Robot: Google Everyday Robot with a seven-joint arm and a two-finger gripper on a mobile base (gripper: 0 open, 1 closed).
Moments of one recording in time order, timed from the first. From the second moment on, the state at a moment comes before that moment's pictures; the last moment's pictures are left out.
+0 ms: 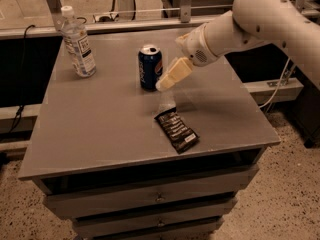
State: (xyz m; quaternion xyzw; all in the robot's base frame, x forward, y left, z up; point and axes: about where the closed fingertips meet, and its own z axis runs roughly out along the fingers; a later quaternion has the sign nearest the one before) arm 0.650 -0.050 0.896 -0.54 0.72 0.17 0.39
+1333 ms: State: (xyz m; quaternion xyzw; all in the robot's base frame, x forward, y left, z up) arm 0.658 0.028 0.878 -0.47 0.69 0.34 0.44
